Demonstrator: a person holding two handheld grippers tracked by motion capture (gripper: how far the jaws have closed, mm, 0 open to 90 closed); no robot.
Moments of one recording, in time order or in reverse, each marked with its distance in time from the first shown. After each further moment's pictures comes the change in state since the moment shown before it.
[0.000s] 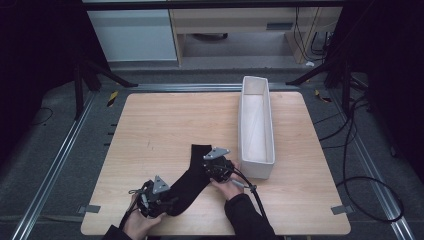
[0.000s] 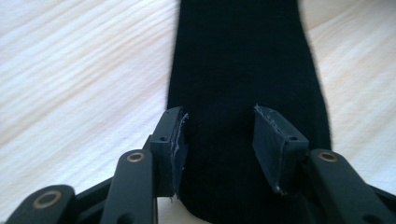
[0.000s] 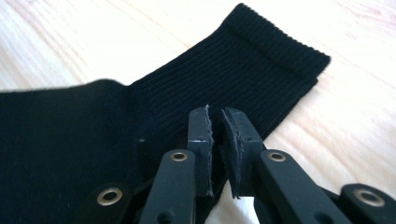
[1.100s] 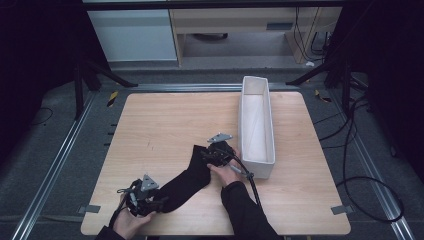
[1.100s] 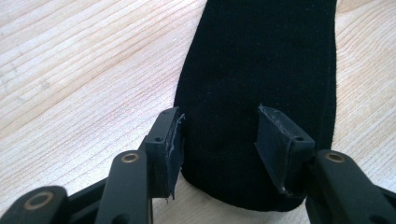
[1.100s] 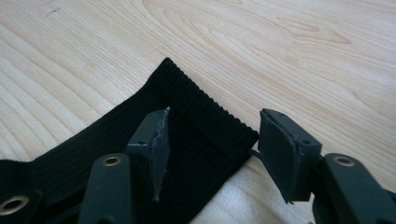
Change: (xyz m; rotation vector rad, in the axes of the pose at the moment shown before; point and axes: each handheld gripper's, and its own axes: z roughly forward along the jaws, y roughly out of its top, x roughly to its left) left arm 0.018 -0.014 -0.010 0.019 0.001 -0.039; right arm -0.037 0.024 0.029 -0.041 -0.074 0.133
